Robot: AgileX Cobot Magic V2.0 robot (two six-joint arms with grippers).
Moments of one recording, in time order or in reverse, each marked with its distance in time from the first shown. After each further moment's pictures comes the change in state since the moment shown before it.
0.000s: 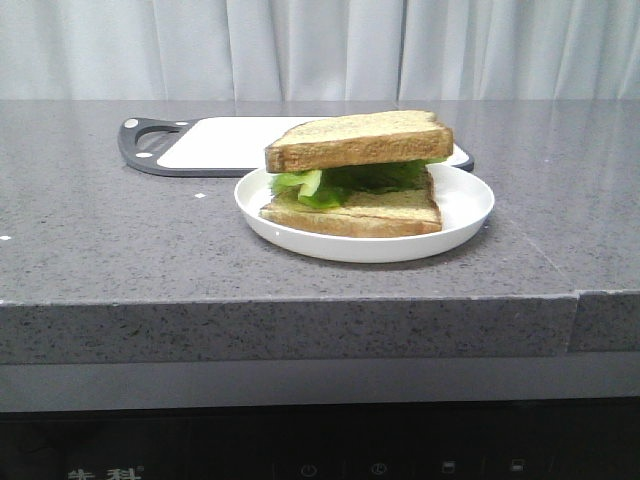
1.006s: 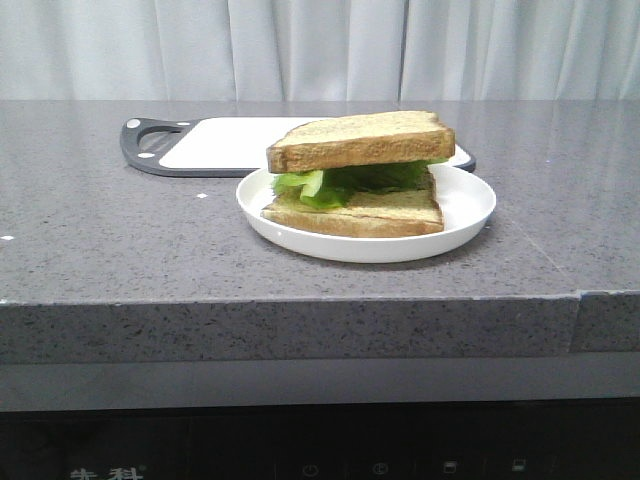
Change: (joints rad) left arm 0.154 -0.155 0.274 0.613 -0.130 -0.567; right arm 0.000 -0.002 0.000 0.002 0.000 0.000
